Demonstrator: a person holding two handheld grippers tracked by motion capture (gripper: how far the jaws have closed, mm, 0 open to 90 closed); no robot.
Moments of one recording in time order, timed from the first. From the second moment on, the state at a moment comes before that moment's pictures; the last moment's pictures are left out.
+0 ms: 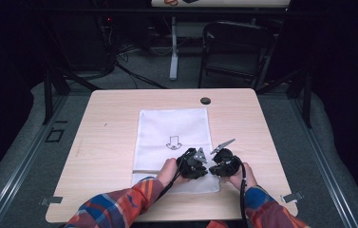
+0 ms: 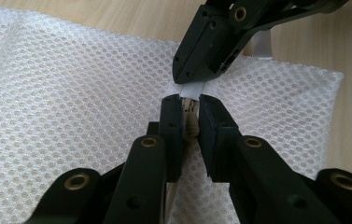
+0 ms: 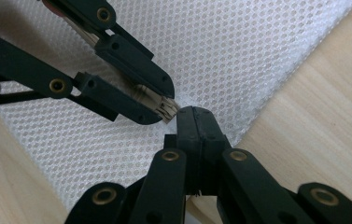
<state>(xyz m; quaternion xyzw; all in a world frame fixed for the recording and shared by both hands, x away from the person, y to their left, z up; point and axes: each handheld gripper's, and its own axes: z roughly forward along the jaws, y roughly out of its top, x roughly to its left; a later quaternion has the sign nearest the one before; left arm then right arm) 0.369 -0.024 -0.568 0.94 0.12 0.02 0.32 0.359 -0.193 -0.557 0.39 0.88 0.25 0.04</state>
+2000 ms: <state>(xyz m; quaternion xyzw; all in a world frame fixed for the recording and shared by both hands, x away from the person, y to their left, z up) 0.375 -0.012 -0.564 0.94 0.14 0.01 0.30 0.355 -0.187 -0.556 0.40 0.88 0.23 0.06</state>
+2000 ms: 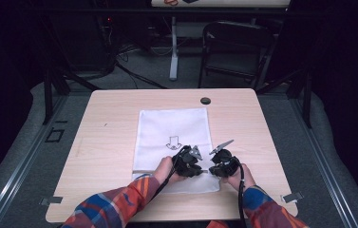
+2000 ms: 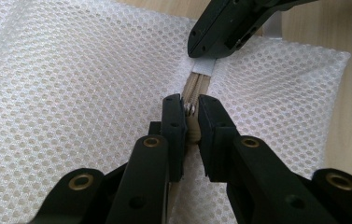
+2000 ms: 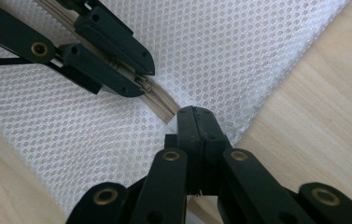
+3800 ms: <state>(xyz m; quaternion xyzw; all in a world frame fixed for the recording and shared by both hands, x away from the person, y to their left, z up) 0.380 0.039 -0.556 0.94 0.19 -0.02 0.28 0.354 -0.186 -0.557 0.41 0.88 0.24 0.06</state>
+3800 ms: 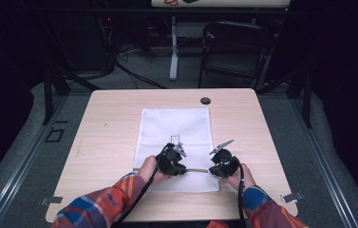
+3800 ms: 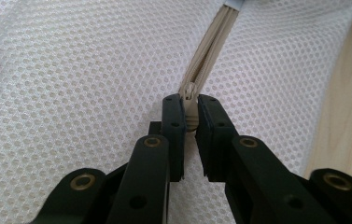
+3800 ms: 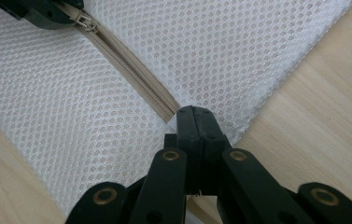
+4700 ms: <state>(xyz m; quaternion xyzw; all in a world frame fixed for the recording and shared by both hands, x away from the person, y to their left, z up) 0.376 0.060 -0.555 0.94 0.20 -0.02 0.27 0.355 -0.187 -0.557 0.41 0.88 0.24 0.06</state>
